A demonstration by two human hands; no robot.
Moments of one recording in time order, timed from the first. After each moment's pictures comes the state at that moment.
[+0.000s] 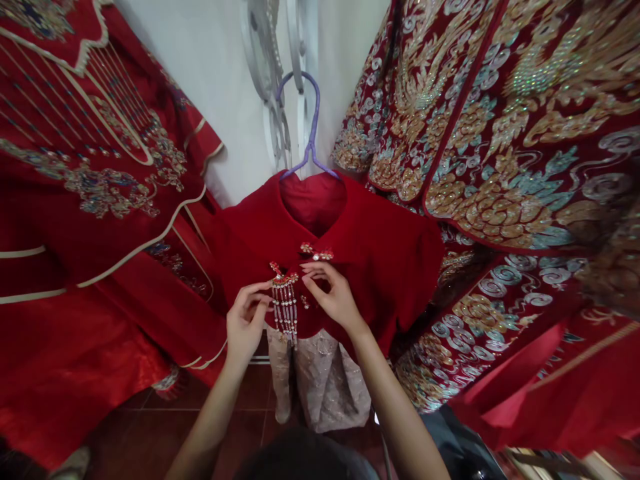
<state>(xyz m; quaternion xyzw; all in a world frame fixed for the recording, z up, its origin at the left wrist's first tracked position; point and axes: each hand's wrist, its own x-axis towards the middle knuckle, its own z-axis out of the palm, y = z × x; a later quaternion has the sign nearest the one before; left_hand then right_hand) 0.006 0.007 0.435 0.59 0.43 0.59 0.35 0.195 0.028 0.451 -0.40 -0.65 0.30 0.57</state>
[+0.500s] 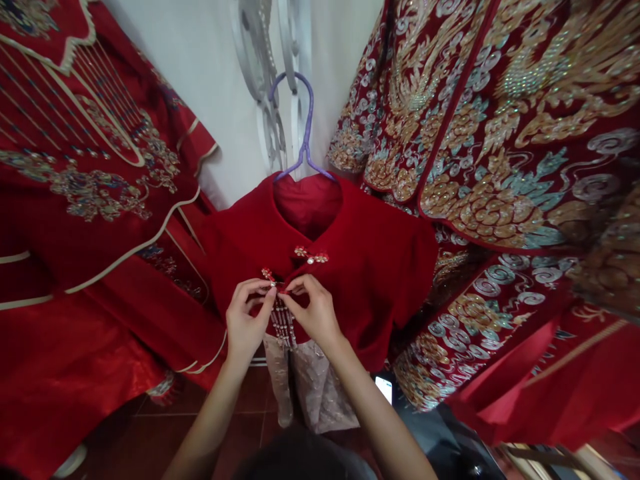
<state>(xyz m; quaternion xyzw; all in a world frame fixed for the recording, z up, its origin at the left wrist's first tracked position) 0.019 0.015 0.448 0.62 0.44 0.60 0.24 0.162 0.011 0.448 -0.45 -0.65 0.21 0.57</state>
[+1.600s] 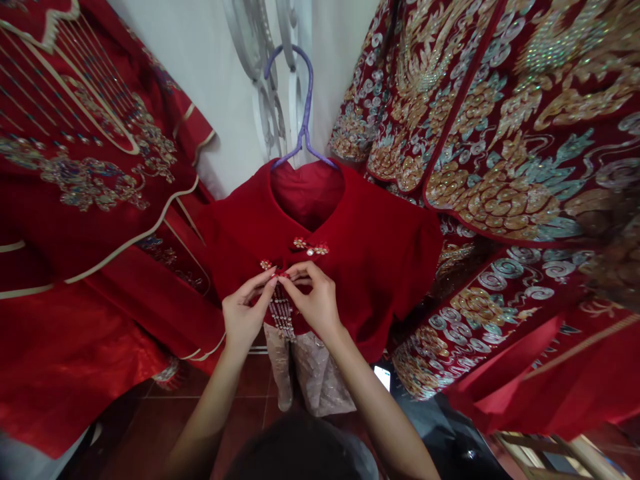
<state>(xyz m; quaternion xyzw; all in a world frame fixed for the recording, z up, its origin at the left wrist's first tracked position) 0.023 0.013 0.448 0.60 0.42 0.61 0.30 0.159 0.011 0.458 -0.44 -0.59 0.27 0.62</state>
